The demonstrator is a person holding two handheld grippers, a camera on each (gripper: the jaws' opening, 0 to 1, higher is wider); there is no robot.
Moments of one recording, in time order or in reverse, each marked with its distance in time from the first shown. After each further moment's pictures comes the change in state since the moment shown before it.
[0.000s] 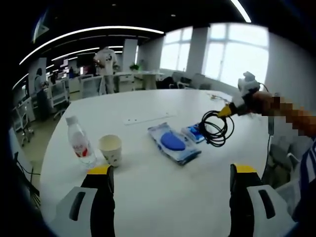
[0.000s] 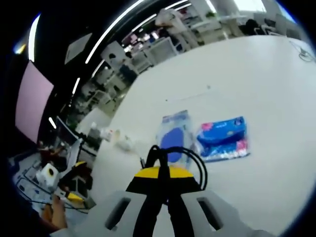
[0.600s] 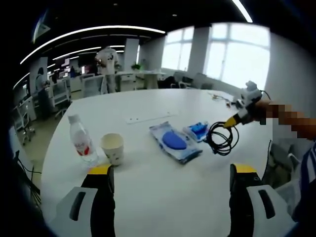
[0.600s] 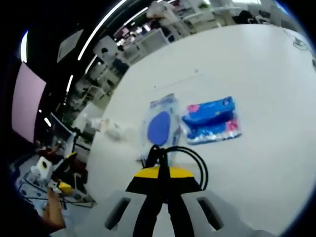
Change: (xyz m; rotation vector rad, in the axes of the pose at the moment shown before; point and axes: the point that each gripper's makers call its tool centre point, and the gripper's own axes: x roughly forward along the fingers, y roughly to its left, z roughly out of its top) left arm -0.003 0.002 -0.002 -0.004 0.004 0.012; right arm 0.003 -0.035 -0.030 0.042 0.079 -0.038
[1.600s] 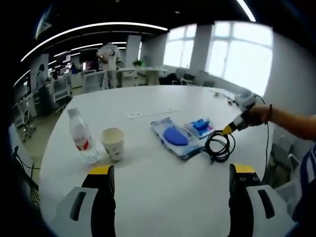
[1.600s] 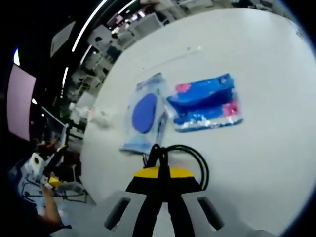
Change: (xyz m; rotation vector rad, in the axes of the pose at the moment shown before) left arm 0.006 0.003 -0.010 -0.017 0.028 0.005; right arm 0.033 -0.026 -0.025 0.021 0.126 -0.015
